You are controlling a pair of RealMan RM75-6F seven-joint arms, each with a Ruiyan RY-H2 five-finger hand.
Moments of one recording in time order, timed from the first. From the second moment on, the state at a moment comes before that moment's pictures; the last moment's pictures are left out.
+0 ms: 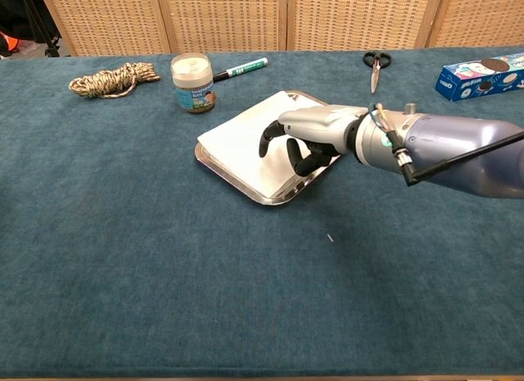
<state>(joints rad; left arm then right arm) -0.15 -0.96 -0.06 -1.61 1.37 1.31 -0.20 1.01 -1.71 0.16 -1.38 -0.83 0.80 -0.44</state>
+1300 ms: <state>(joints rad) -0.15 -0.96 -0.06 -1.62 1.37 1.29 -0.17 0.99 -1.65 0.14 -1.43 -0.91 0.78 -0.42</state>
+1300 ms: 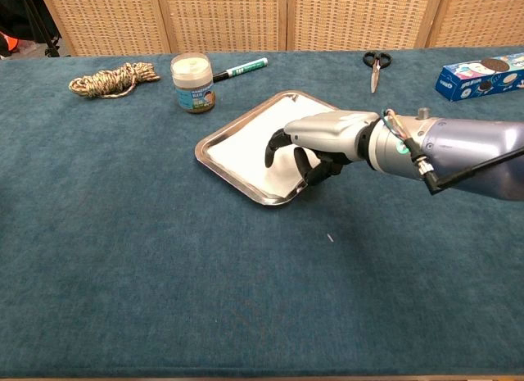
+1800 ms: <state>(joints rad) -0.15 -0.96 -0.06 -1.61 1.37 1.30 -0.17 0.95 -1.51 0.22 -1.58 -1.06 0.87 -0.30</state>
